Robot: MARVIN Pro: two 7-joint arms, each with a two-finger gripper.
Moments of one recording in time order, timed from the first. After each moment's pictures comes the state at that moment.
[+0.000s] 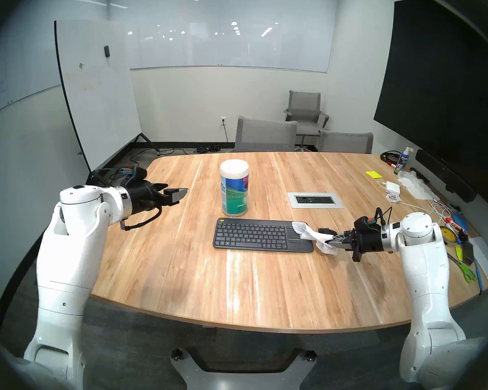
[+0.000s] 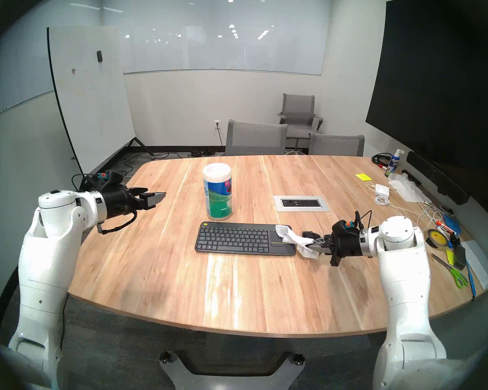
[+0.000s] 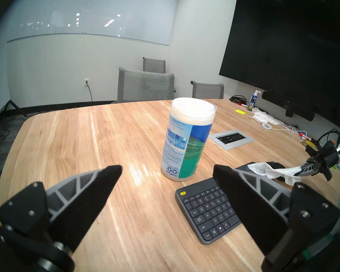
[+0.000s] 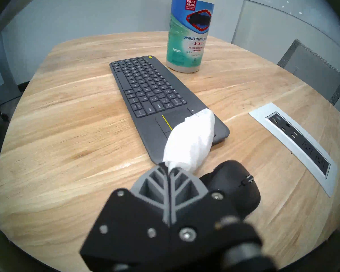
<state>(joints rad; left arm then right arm) 1.38 -1.14 -1.74 -1.76 -0.37 0.76 -0.62 -1.24 -1.18 1.86 -1.25 -0.36 0.05 1.48</state>
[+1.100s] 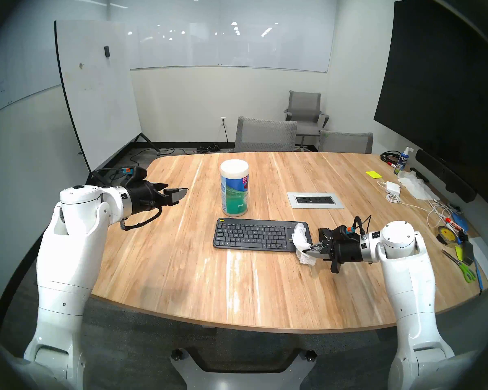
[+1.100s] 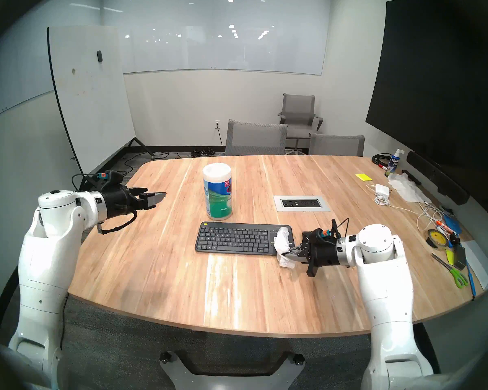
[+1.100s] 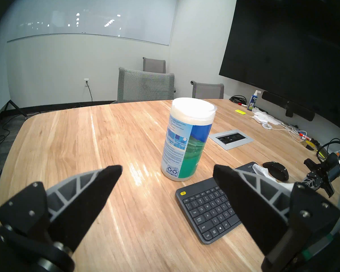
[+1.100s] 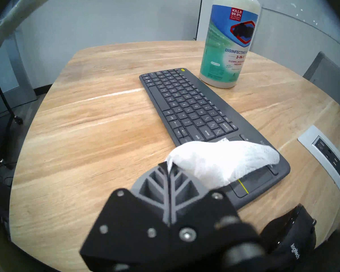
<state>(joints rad) 1.38 -1.14 -1.74 -1.76 -0.37 0.76 -0.62 -1.33 -1.27 1.78 -1.40 -0.35 0.12 1.43</state>
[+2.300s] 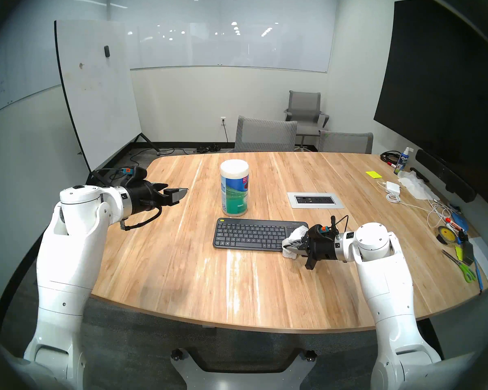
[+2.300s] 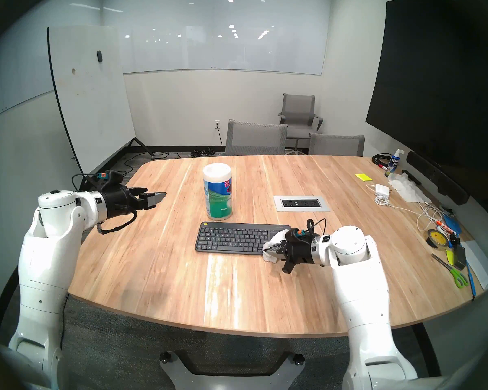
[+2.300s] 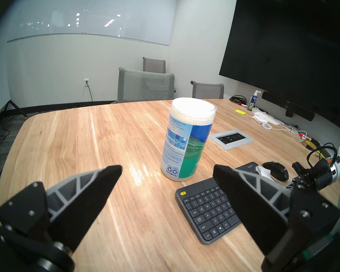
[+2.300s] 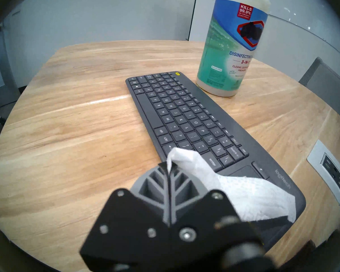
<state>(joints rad) 1.38 -1.14 -1.74 -1.76 -0.37 0.76 -0.62 -1.32 -1.37 1.70 -1.40 -0.42 0.11 1.30</state>
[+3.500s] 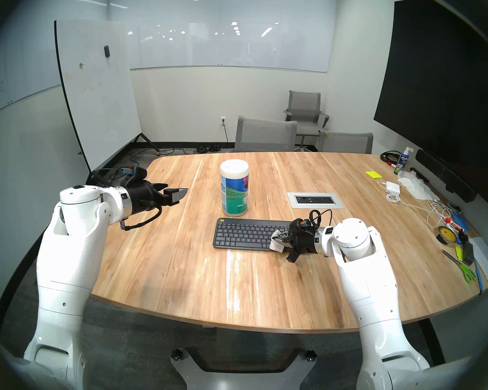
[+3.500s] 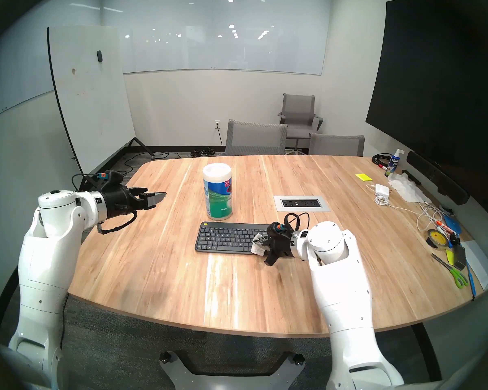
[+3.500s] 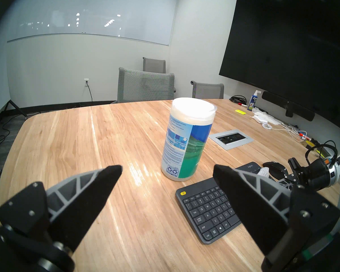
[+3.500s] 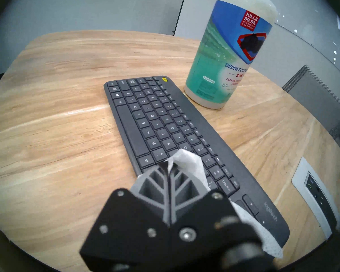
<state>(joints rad) 1.38 -1.14 -1.74 -1.76 -0.37 0.76 -0.62 -1.33 -1.46 1.62 -1.49 -0.59 0.19 1.11</state>
